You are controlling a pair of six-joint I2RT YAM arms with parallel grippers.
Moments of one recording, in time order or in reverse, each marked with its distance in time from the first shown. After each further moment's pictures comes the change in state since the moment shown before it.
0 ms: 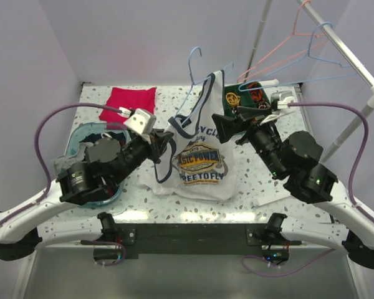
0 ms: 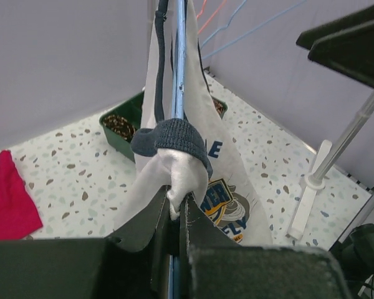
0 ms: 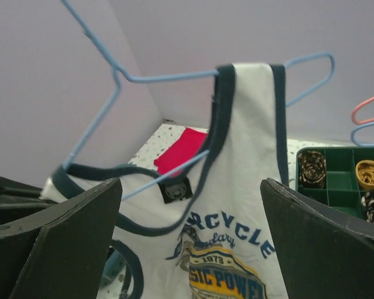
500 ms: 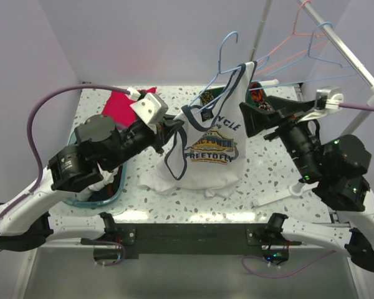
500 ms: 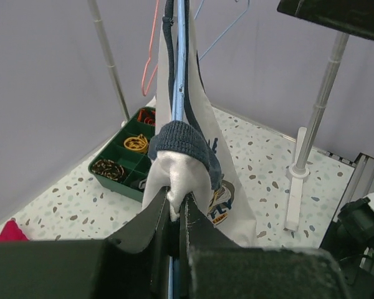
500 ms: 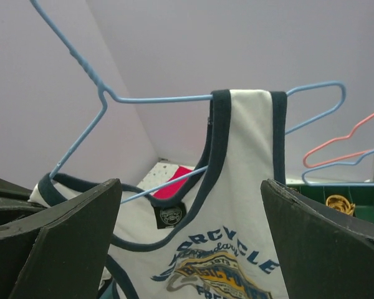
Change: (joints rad) left arm 0.000 0.178 0.390 -0.156 0.200 0.176; right arm 0.000 -0.060 0.164 -0.078 0.047 -0.093
